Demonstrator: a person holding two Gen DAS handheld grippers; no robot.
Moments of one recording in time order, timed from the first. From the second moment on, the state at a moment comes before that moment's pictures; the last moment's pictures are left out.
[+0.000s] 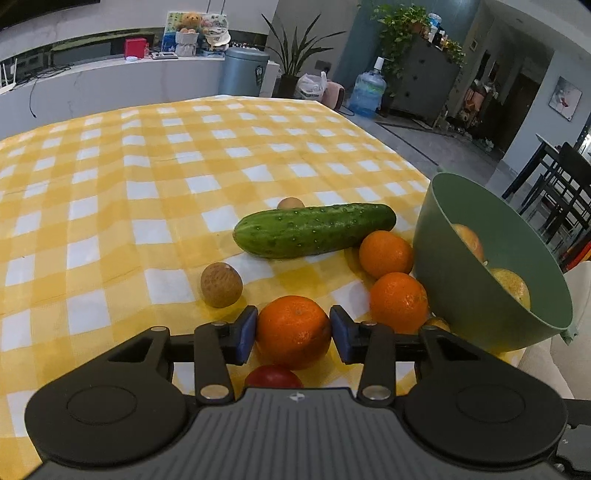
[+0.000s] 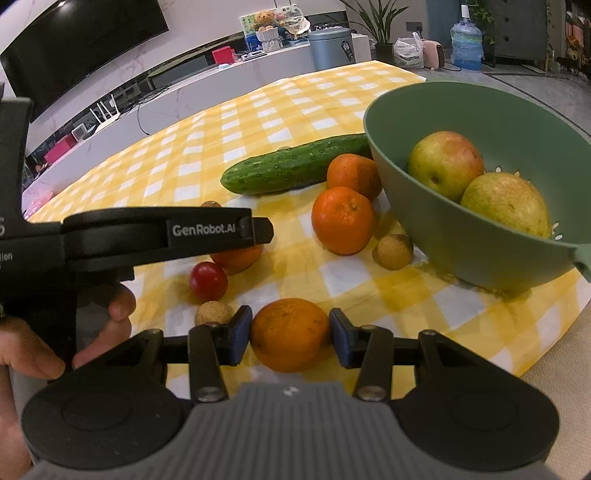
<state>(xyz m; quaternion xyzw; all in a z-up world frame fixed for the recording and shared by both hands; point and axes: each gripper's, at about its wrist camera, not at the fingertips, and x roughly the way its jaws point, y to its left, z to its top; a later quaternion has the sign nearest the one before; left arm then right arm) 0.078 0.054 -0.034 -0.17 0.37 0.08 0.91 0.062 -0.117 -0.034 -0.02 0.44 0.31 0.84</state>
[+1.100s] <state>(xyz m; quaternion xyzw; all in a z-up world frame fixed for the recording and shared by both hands) 0.066 0.021 0.044 -0.25 0.27 -0.04 0.93 0.092 -0.243 0.048 0.17 0.35 0.31 0.87</state>
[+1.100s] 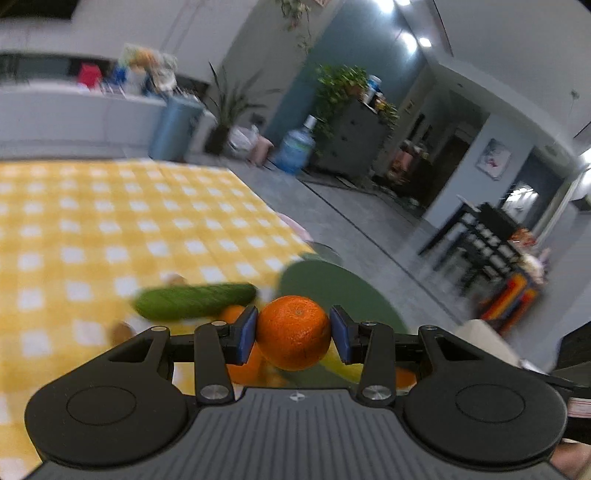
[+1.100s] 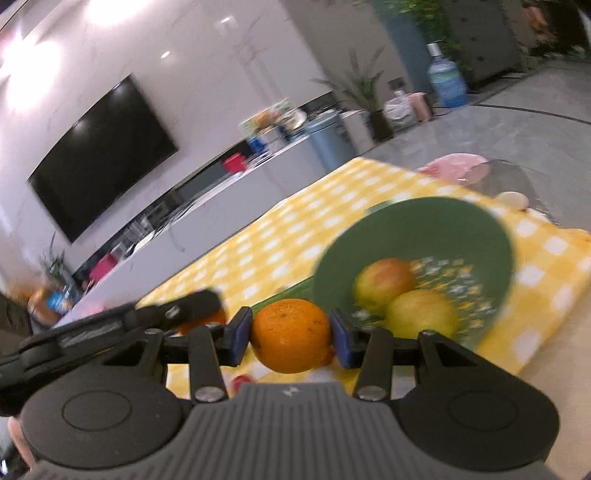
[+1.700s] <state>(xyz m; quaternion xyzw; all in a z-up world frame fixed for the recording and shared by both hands) 0.152 -0.023 0.021 -0.27 0.32 -0.10 0.90 0.142 -0.281 0.016 0.20 0.33 0.18 0.90</state>
